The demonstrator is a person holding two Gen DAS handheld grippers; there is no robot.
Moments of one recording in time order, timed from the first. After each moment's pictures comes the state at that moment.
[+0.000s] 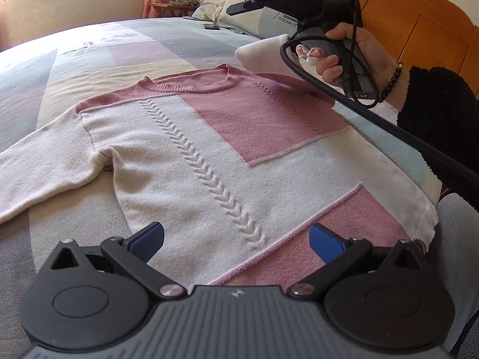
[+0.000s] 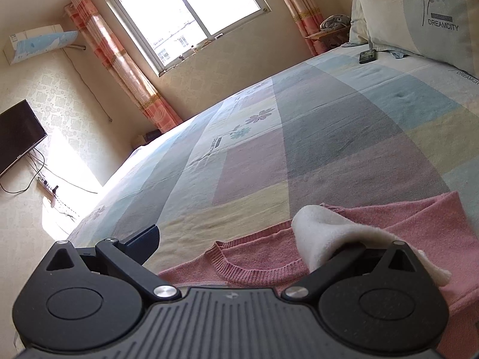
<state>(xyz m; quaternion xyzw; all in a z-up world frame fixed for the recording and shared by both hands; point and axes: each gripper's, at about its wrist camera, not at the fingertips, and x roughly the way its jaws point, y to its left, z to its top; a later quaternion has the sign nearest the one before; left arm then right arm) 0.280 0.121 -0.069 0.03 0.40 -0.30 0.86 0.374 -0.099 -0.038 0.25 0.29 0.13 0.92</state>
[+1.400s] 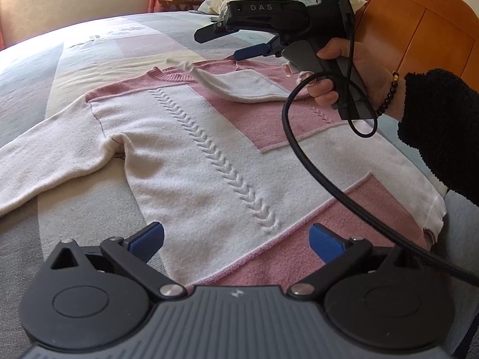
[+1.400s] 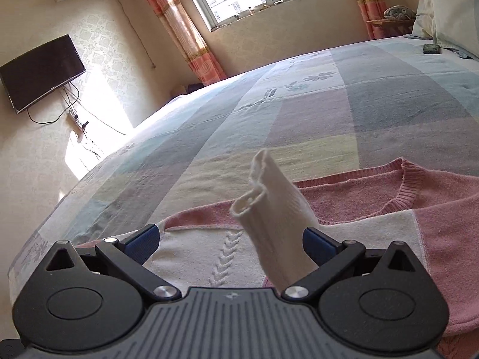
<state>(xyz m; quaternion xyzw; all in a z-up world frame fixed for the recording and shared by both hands) 0.279 0.128 -0.075 0.04 0.41 -0.30 0.86 0.370 -0.025 -0.071 0.14 0.32 0.23 0.91</state>
